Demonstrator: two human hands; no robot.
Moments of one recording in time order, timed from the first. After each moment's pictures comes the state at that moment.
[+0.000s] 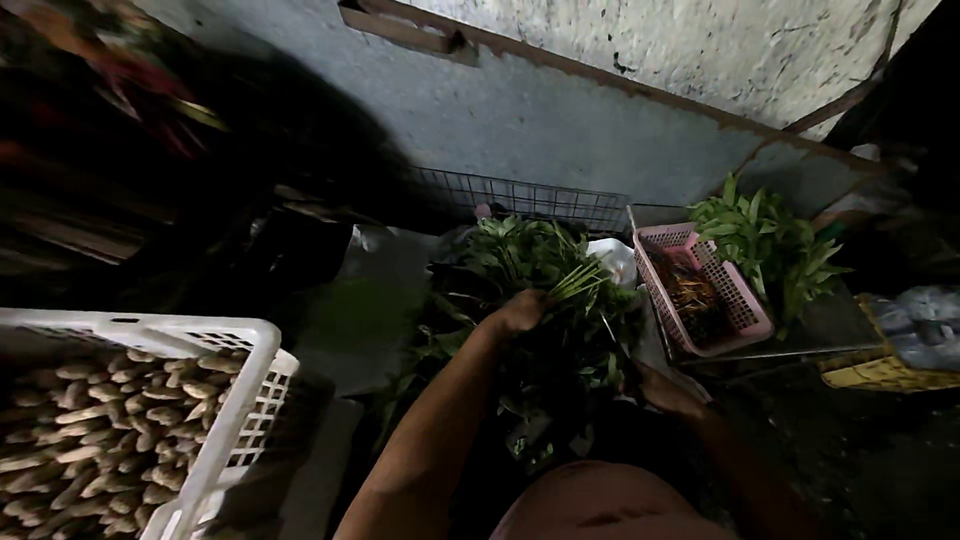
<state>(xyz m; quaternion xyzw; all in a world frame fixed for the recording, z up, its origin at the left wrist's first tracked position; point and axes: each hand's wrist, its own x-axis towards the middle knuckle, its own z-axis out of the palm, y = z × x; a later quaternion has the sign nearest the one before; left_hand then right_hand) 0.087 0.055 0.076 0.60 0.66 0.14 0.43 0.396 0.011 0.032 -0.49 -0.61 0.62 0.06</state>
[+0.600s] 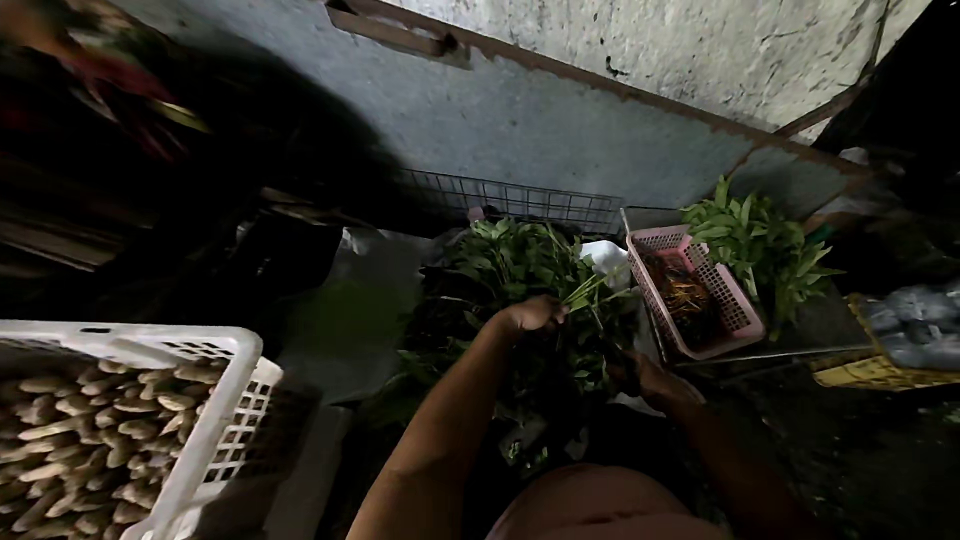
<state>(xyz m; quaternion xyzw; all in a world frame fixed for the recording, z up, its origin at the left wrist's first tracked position) 0.108 0.077 0.053 0.53 0.60 0.16 0.58 0.389 0.037 0.008 -0.48 -0.57 0.65 0.13</state>
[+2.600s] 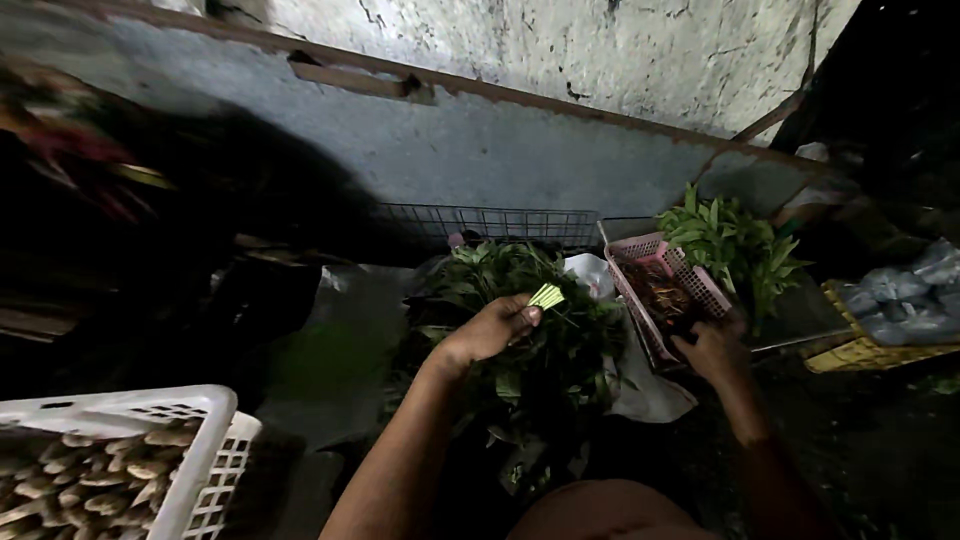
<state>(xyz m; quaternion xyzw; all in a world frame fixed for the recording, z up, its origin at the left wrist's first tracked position) 0.087 0.028 0.138 0.65 0.49 0.30 0.49 0.465 0.063 0.092 -0.74 -0.66 0.13 0.02</state>
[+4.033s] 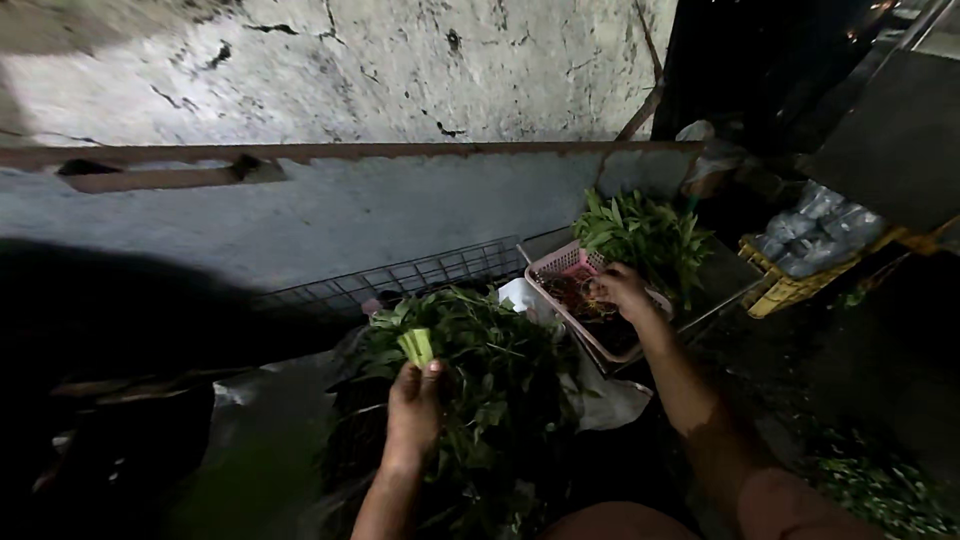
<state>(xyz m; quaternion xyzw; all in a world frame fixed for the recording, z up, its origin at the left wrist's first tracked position) 0.131 0.005 0.123 0.49 0.60 0.51 0.37 0.468 0.156 0.082 -0.56 -0.45 0.50 0.48</state>
